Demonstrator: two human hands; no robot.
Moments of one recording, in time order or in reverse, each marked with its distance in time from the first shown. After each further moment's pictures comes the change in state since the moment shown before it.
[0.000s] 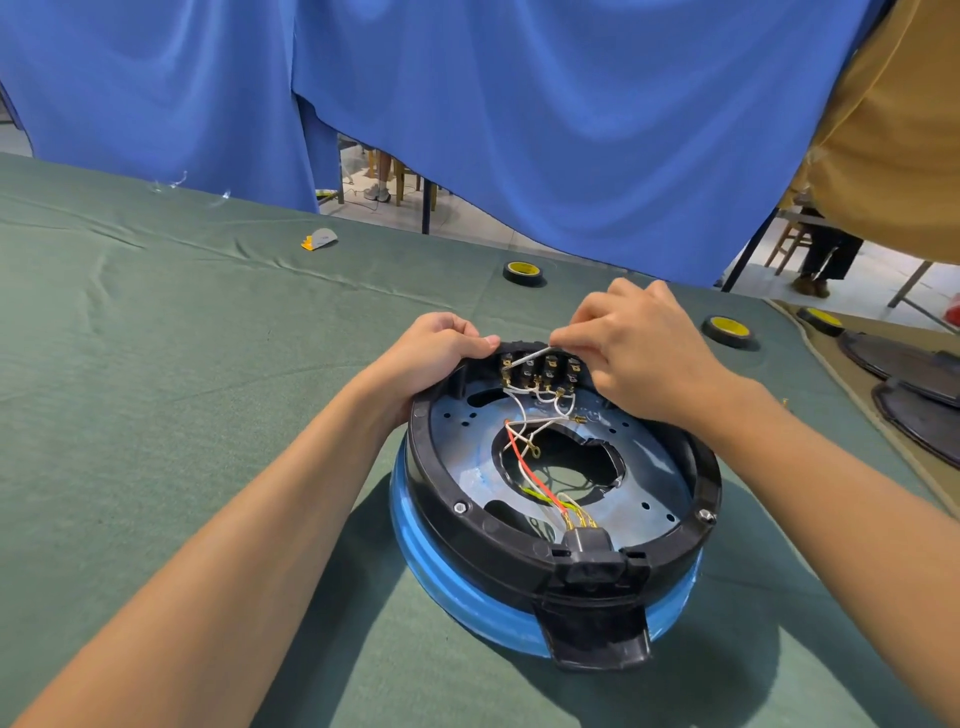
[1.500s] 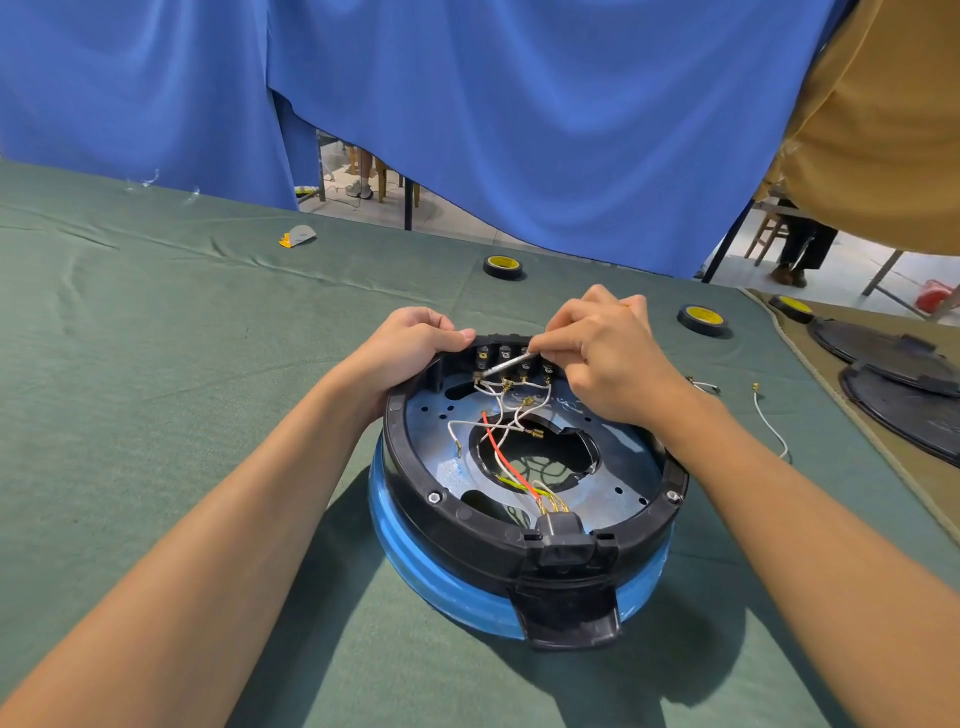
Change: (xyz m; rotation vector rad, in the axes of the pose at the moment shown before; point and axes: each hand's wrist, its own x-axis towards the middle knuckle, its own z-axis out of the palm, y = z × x) left_hand -0.007 0.005 0.001 0.031 0.011 -0.002; right_hand -0.010 -0.005 0.016 0.293 0.059 0.127
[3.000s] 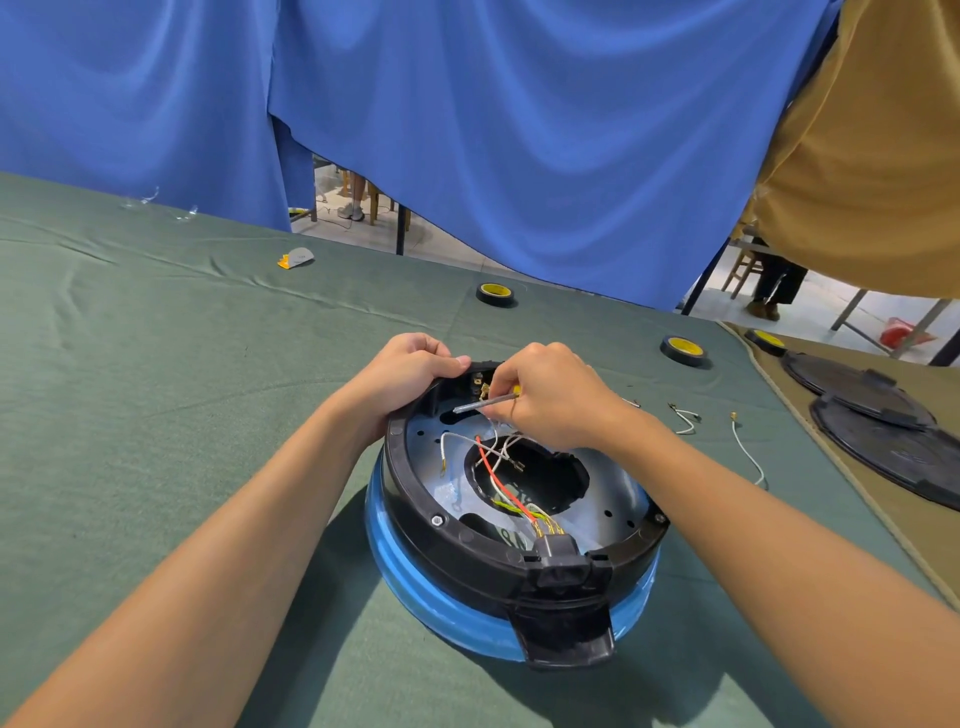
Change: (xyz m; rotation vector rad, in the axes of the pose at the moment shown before) left_hand 0.004 -0.008 -0.003 -0.027 0.000 0.012; right_hand 0.014 -0.050 0.000 0.061 -0.278 0.169
